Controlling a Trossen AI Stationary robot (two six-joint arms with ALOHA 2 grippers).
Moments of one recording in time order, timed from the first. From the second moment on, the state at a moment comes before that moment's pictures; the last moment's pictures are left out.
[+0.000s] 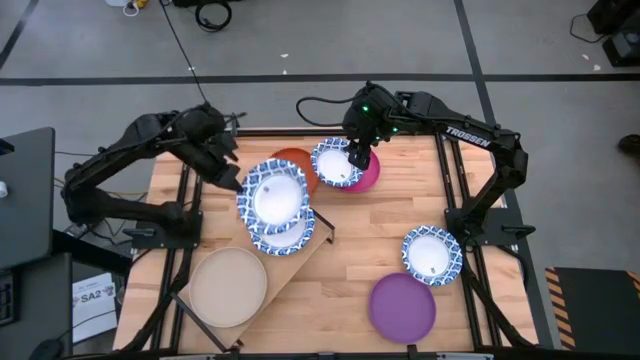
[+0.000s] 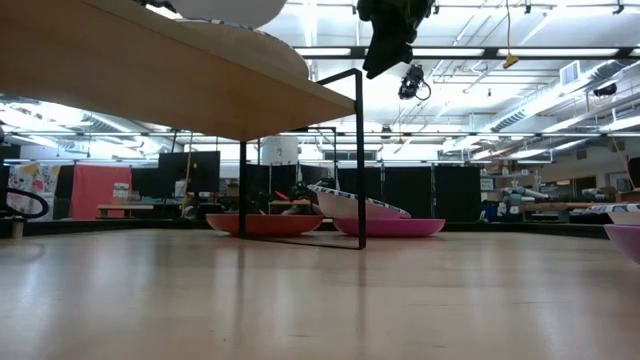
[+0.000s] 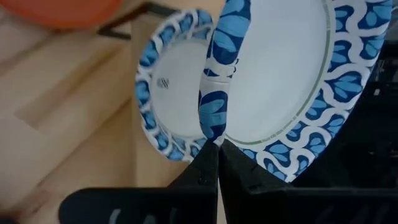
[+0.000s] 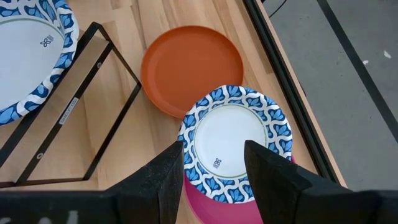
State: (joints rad) left arm 0.45 1.13 1.43 -1.32 0.51 -0.63; right arm -0.38 1.63 1.78 -1.05 -0.05 -0.07
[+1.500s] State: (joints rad) left arm 0.22 1.32 1.43 -1.37 0.31 -0.89; right arm -0.38 1.63 1.78 -1.06 -0.05 -0.06
